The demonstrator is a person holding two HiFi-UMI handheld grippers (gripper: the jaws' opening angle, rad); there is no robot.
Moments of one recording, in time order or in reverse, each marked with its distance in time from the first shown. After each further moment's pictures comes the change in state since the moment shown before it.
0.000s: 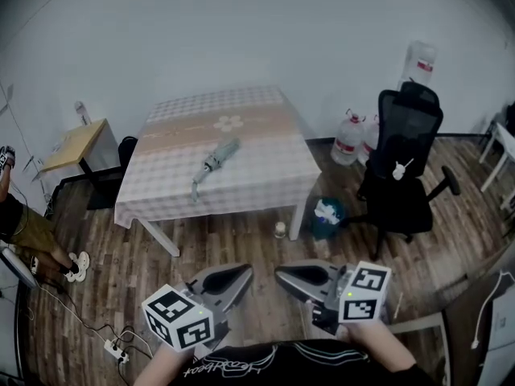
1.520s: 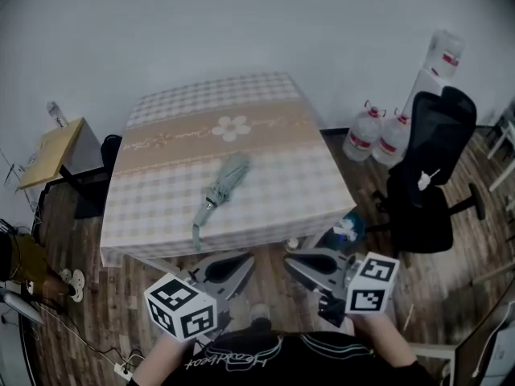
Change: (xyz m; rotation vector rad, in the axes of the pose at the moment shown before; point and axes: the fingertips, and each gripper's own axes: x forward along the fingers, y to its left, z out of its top) left arm 0.139 0.292 0.070 -0.077 0.090 -0.023; right arm 0.158 -0.275 0.080 0.116 0.013 -0.102
